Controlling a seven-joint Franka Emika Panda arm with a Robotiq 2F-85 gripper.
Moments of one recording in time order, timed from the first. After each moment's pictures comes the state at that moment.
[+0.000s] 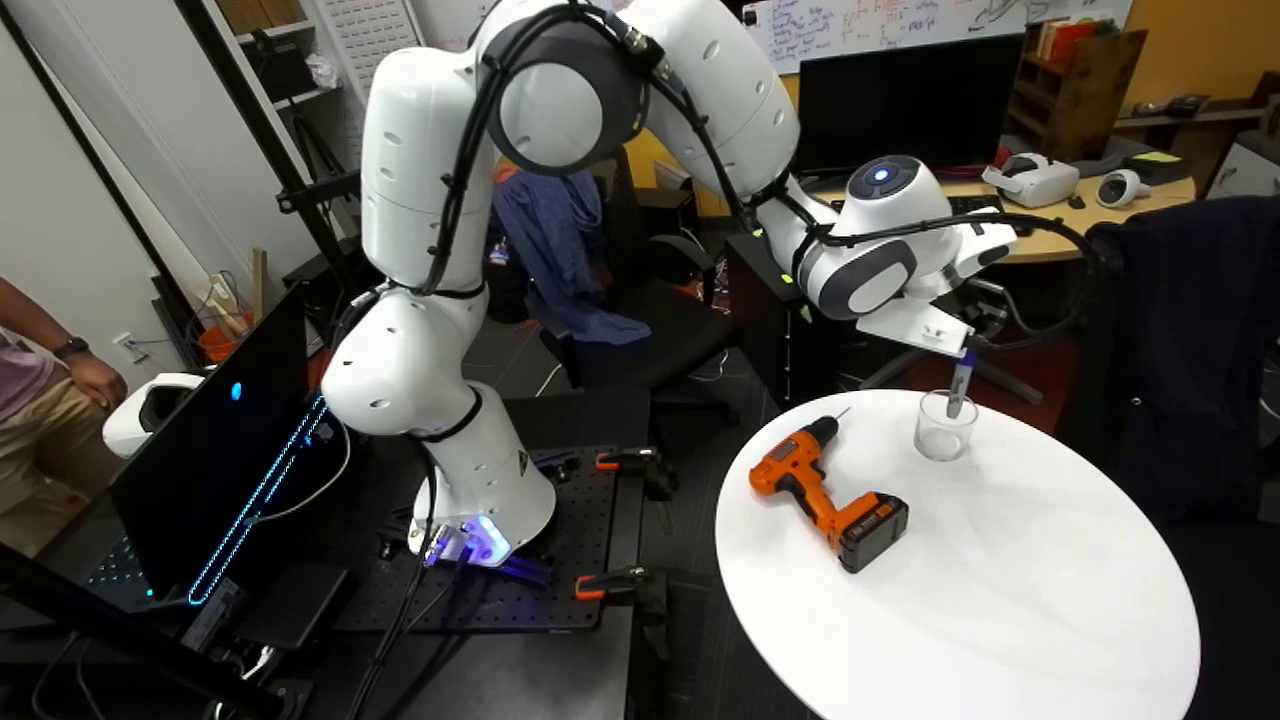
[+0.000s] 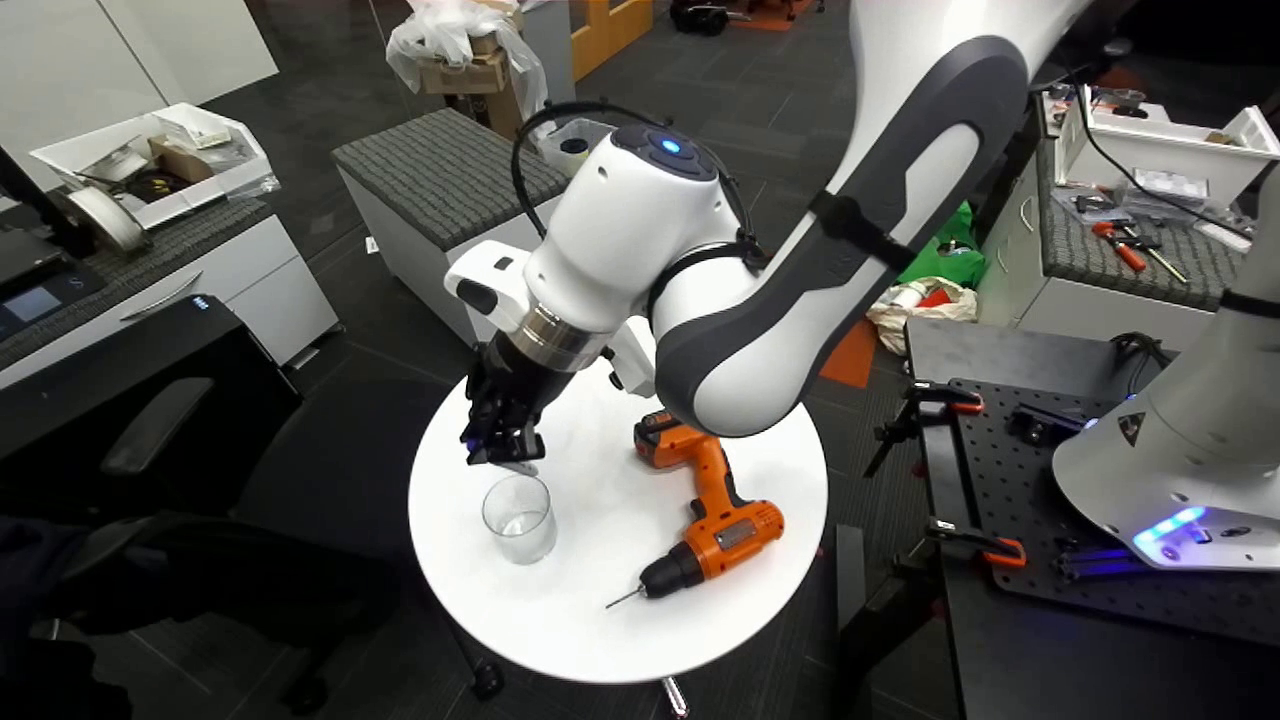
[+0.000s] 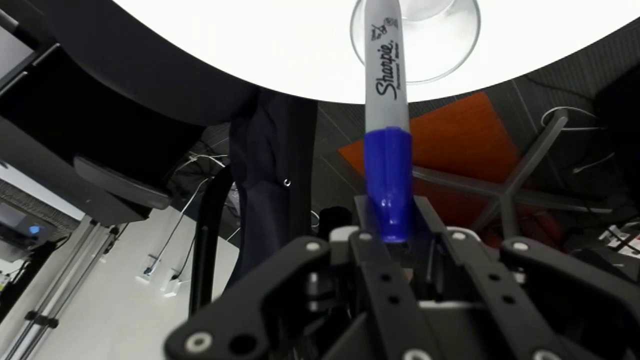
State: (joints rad) arm -0.06 0.50 0.26 -2.08 -0.15 3.16 -0.46
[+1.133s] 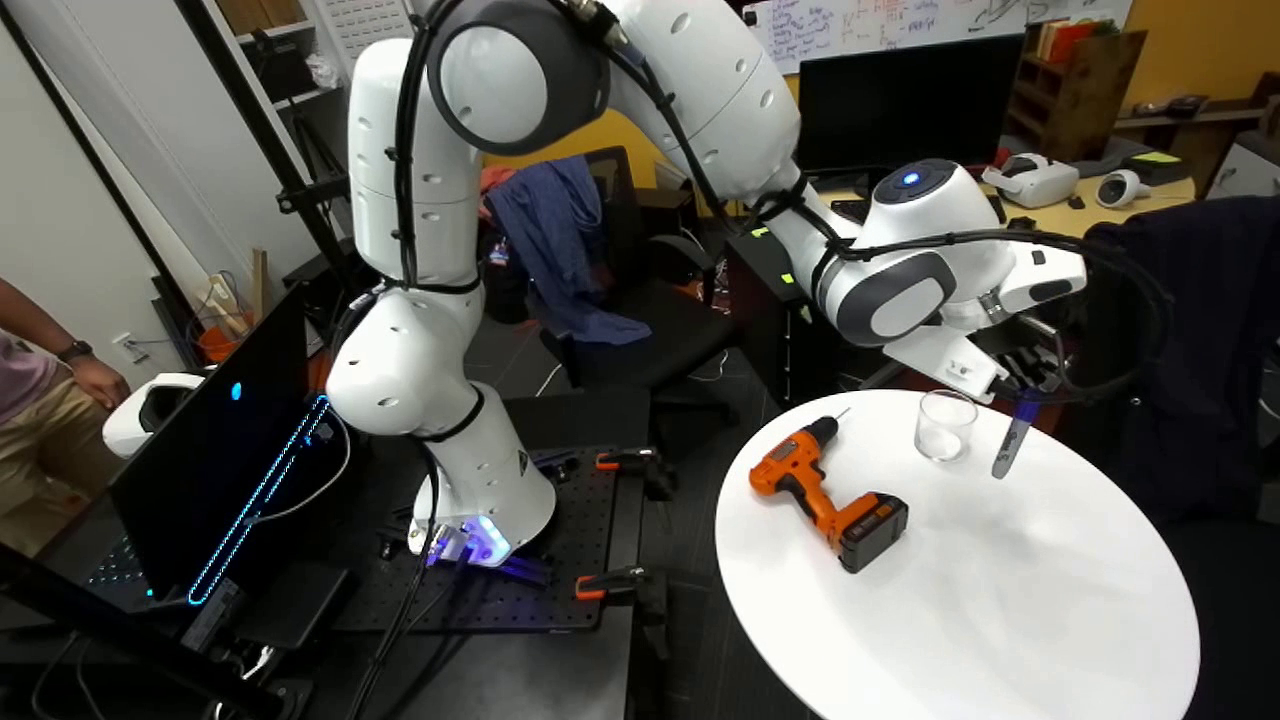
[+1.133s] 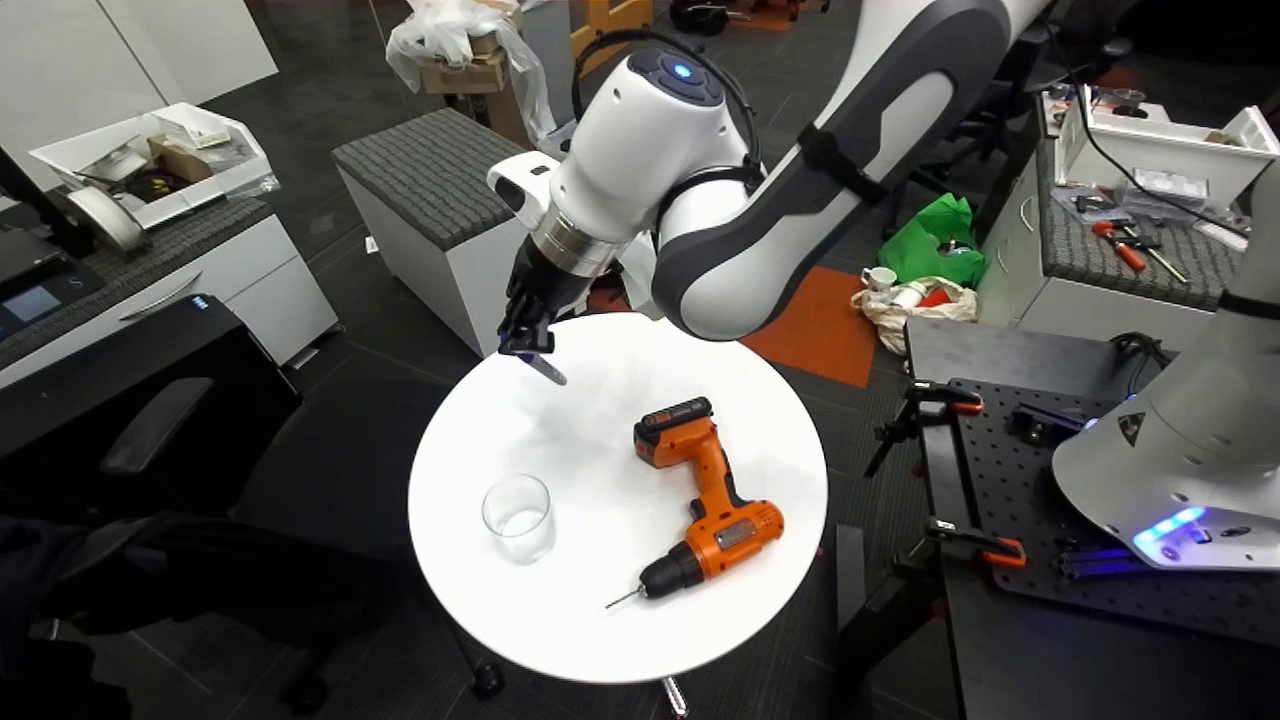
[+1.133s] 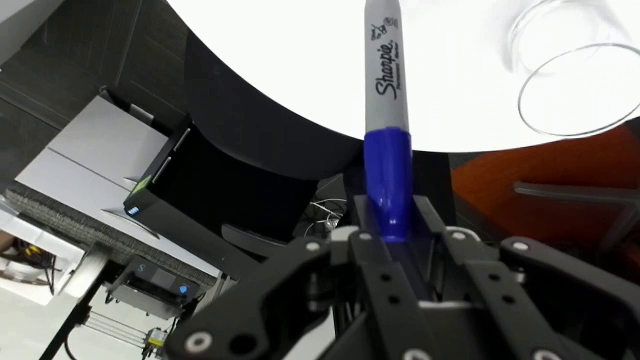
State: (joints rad) arm -0.01 0.44 0.03 -2.09 -0.18 3.12 -0.28
